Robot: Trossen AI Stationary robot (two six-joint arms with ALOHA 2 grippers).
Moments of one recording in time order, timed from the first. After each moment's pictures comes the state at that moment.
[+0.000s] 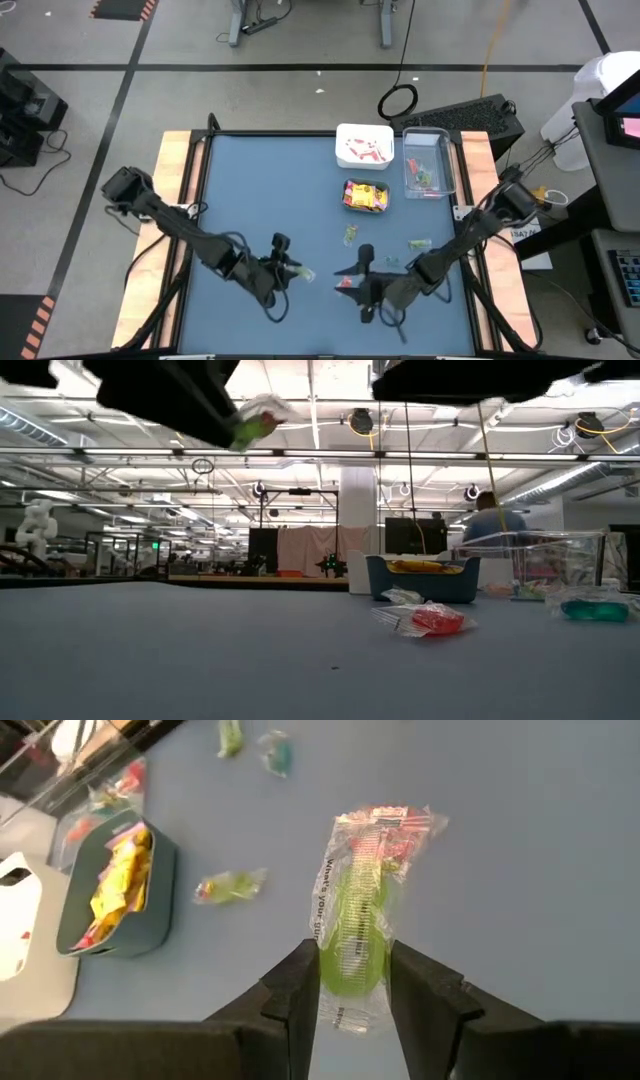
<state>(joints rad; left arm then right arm) -0.56 1.55 0.97 -0.24 -0.48 0.12 0.64 1.71 0.85 0.49 0.68 -0.14</state>
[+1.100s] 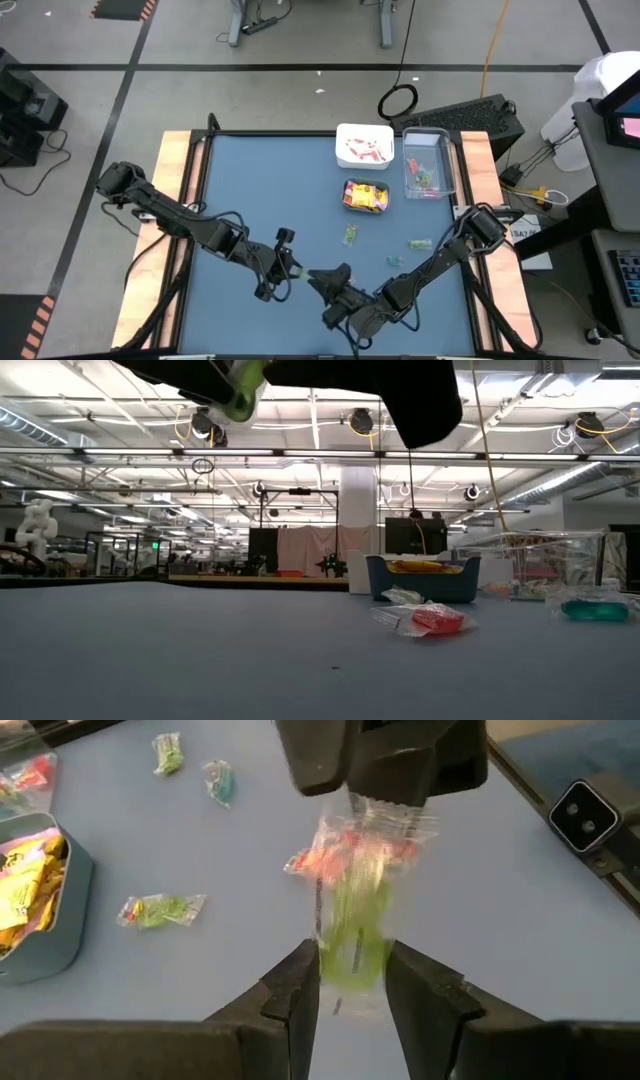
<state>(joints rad) -0.44 1.46 0.97 -0.23 -0.15 0.06 0.63 2.04 1.29 0.45 1.10 -0.91</state>
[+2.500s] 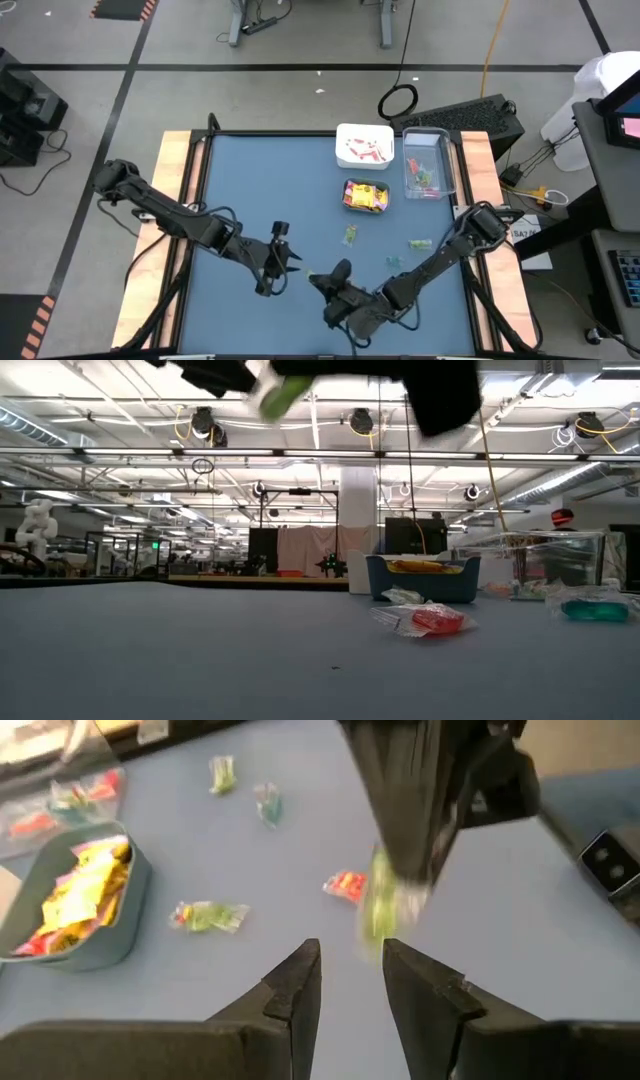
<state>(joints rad) -0.45 1.40 0.97 -0.23 -0.24 0.01 0.63 2.02 1.30 0.30 1.03 -0.66</state>
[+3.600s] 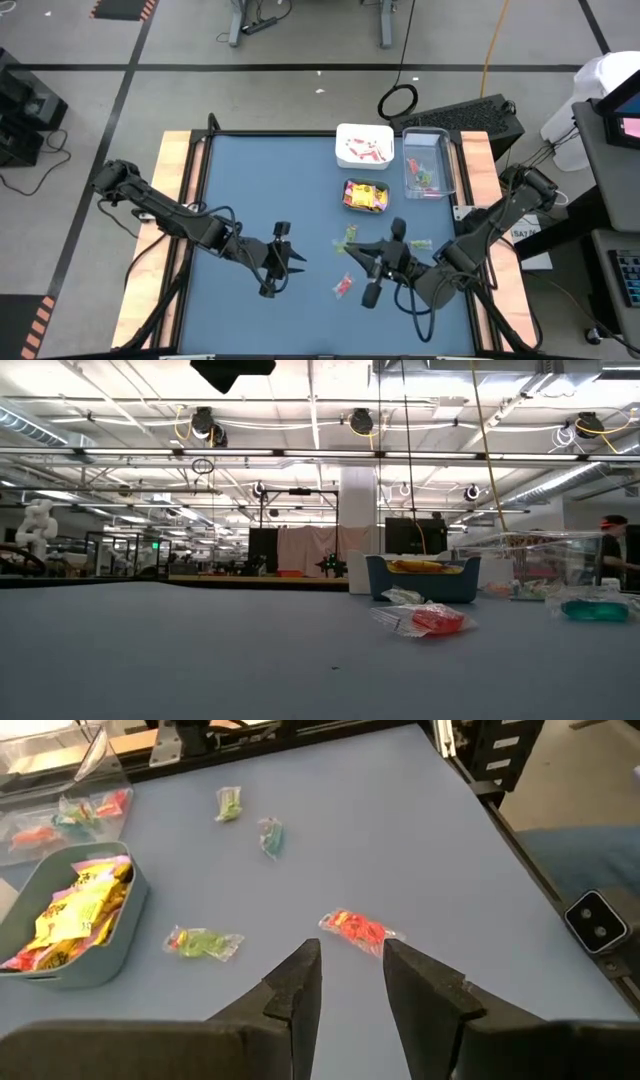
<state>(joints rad) -0.45 1.41 0.97 -0.14 -0.24 -0.05 0.68 1.51 1.30 -0.02 1.10 0.36</state>
